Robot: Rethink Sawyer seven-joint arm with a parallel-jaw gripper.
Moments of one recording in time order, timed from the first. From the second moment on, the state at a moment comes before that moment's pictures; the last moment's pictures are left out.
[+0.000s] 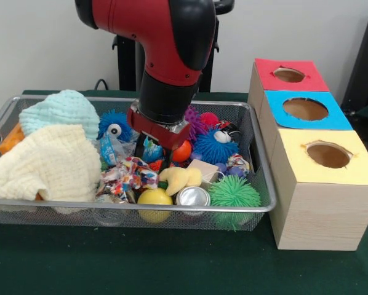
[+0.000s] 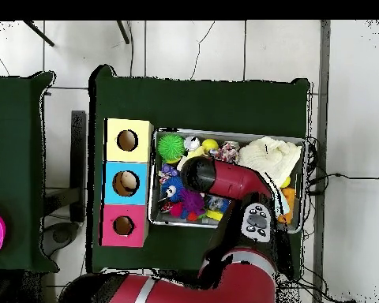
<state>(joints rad) -0.13 -0.37 -0.25 1.51 0.05 0.39 2.05</state>
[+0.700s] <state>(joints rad) -0.12 -0.44 -0.26 1.52 0.05 0.39 2.05</state>
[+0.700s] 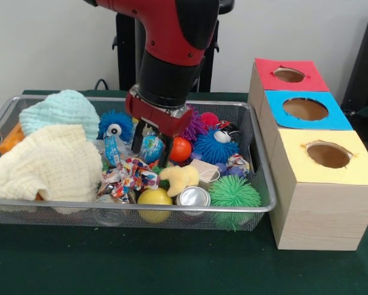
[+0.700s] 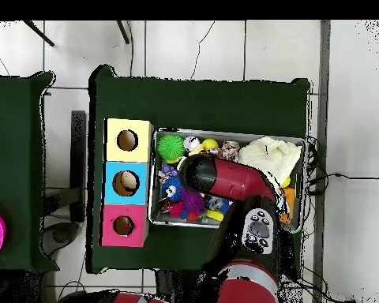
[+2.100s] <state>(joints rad) -0.10 -0.47 -0.26 1.52 0.12 0.39 2.05</state>
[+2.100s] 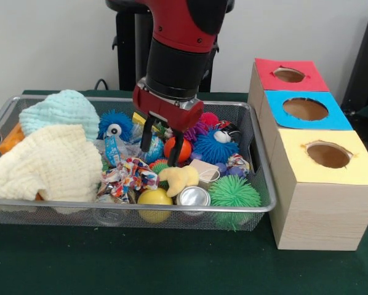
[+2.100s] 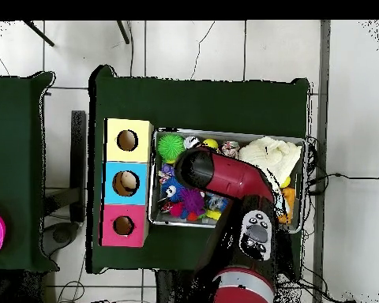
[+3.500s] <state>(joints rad) -0.09 -0.46 -0.25 1.52 0.18 0.39 2.05</state>
